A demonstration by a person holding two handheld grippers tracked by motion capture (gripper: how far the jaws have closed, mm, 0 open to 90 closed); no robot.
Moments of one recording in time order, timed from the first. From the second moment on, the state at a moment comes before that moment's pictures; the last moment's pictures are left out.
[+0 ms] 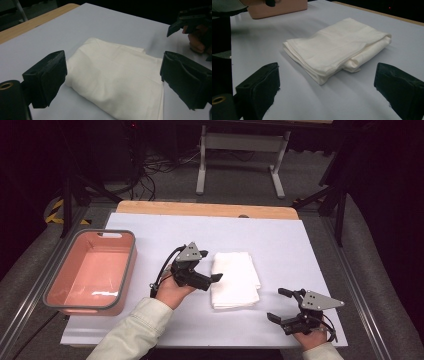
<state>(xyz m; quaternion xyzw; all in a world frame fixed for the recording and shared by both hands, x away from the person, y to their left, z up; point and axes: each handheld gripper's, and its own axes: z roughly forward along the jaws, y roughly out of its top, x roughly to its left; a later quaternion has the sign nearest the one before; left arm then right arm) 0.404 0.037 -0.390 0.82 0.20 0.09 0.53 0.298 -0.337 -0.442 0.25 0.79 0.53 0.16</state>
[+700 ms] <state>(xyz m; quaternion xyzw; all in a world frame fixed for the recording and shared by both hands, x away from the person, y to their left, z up) 0.425 0.007 -0.404 0.83 0.23 0.14 0.50 0.300 -0.338 -0.445 0.25 0.79 0.54 0.15</state>
